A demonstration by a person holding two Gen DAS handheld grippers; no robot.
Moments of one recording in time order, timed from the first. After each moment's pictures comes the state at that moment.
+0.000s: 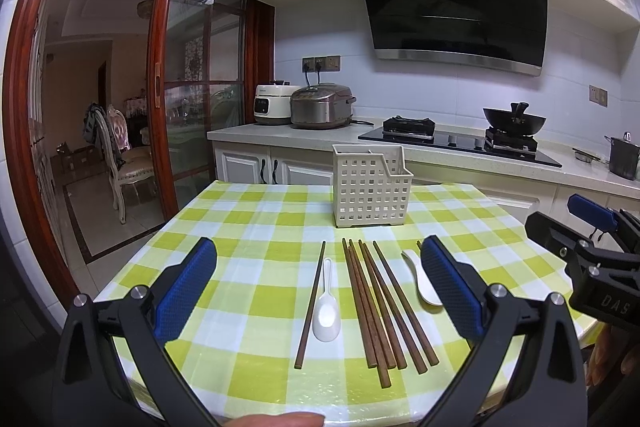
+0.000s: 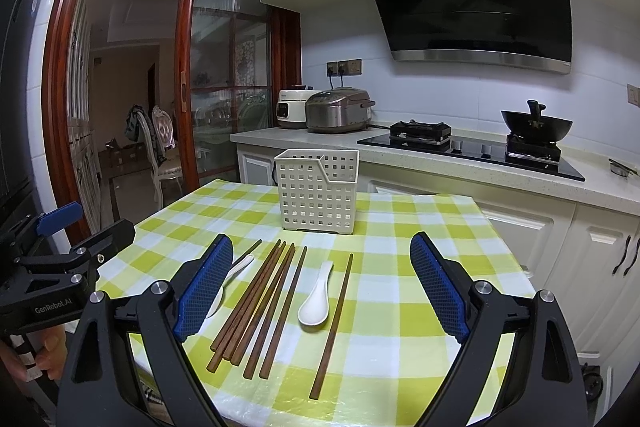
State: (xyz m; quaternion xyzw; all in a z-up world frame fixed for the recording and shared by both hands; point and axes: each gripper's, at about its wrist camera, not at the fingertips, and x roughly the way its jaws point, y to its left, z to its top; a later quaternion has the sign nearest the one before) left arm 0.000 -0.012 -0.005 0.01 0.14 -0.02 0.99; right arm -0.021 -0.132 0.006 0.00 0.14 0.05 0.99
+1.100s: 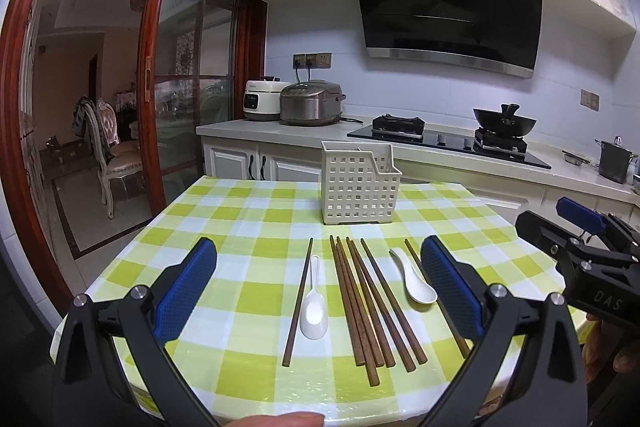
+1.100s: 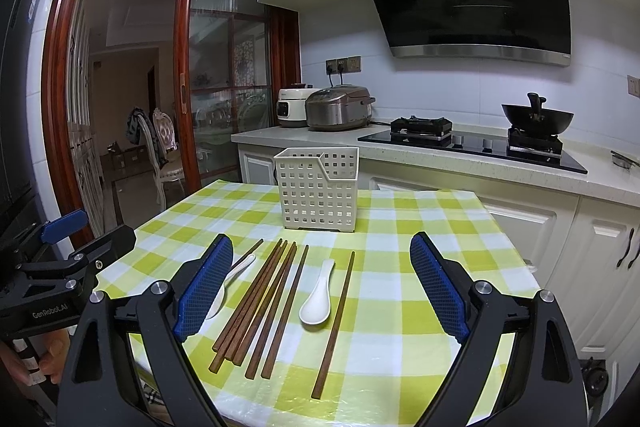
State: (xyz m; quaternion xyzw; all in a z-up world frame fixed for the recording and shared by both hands) left arm 0.004 -0.012 -0.005 0.00 0.15 -0.04 0.99; right arm -0.021 -0.134 0.003 0.01 0.14 0.06 0.99
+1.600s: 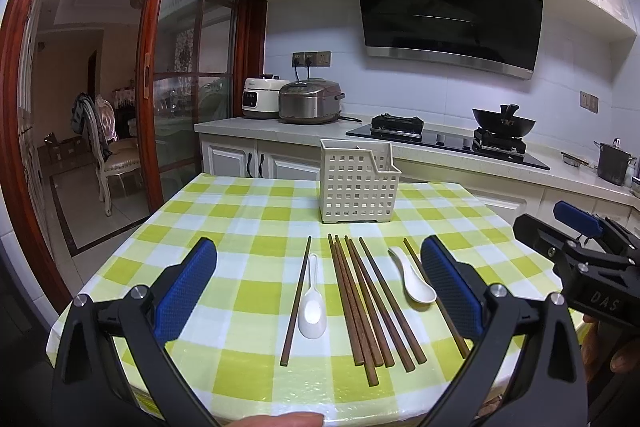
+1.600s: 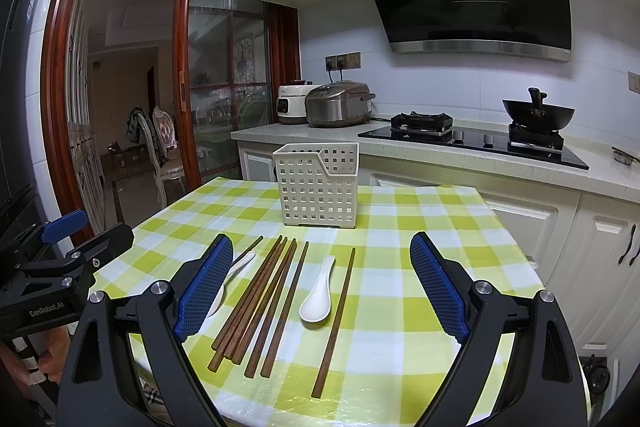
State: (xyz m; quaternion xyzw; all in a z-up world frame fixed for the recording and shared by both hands) left arm 0.005 -0.008 -0.008 -0.01 0.15 -0.05 0.99; right arm -0.018 -0.134 -0.003 0.01 0.15 0.06 0.99
